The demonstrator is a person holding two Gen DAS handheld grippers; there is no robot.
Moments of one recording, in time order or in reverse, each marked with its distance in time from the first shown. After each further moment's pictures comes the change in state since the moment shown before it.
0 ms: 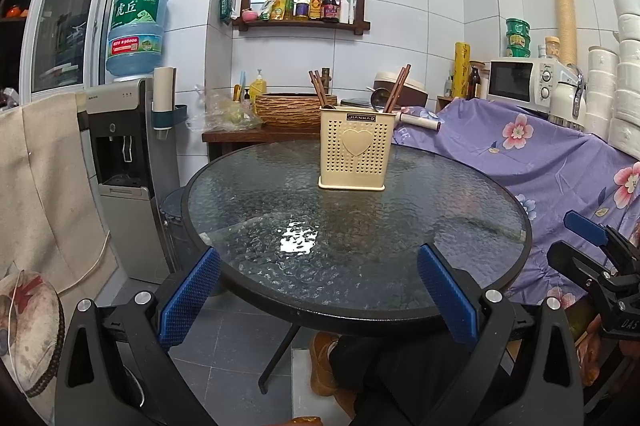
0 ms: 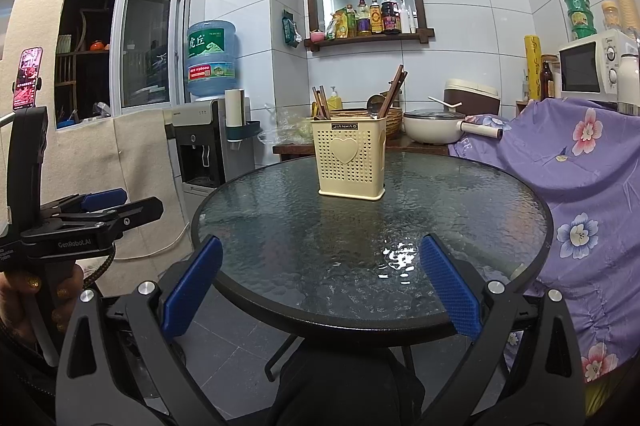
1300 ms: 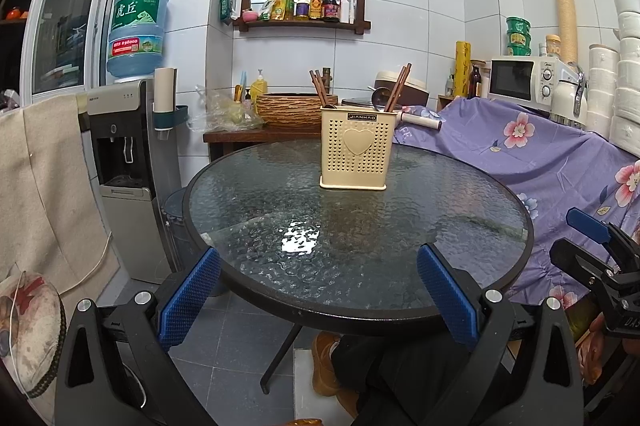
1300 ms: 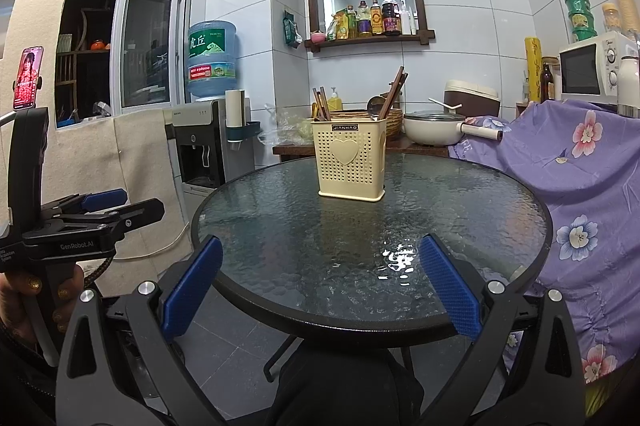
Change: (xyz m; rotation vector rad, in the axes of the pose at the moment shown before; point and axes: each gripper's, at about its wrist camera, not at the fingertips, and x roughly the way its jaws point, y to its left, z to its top) left arm -0.001 -0.004 0.000 0.001 0.000 0.003; right arm -0.002 -0.007 0.000 -0.008 -0.003 0.004
